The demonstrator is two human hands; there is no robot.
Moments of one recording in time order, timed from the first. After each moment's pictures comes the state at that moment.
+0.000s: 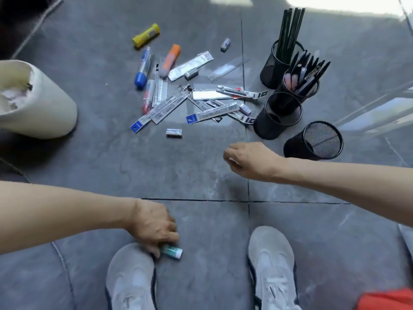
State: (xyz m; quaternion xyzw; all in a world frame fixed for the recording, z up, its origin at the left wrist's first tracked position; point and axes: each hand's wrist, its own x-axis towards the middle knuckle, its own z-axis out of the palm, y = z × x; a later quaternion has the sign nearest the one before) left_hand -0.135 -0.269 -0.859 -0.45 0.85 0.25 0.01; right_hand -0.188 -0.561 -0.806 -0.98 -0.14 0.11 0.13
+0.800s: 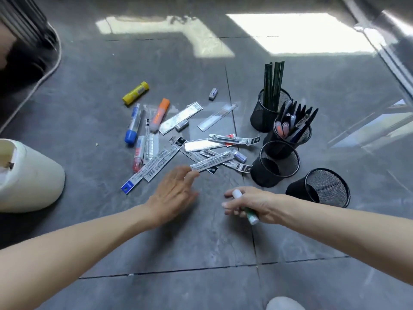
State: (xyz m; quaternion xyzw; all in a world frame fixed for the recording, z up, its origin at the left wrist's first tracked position) left_hand -0.027 -0.388 -0.862 -0.83 0.54 -0.06 -0.14; right_hand -0.151 -0.579 -0.825 -0.52 0.39 0.29 0.70
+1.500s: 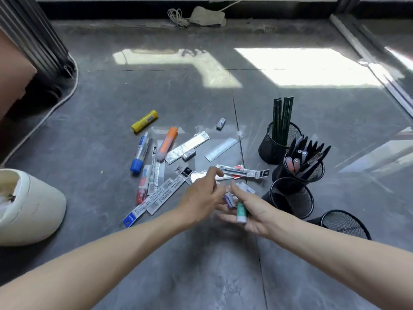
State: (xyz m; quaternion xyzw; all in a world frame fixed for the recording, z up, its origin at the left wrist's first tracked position) left_hand -0.006 -0.470 -0.812 -0.85 0.31 0.21 -0.36; right_hand -0.087 -0.584 -0.820 -0.37 0.38 0.13 0.84
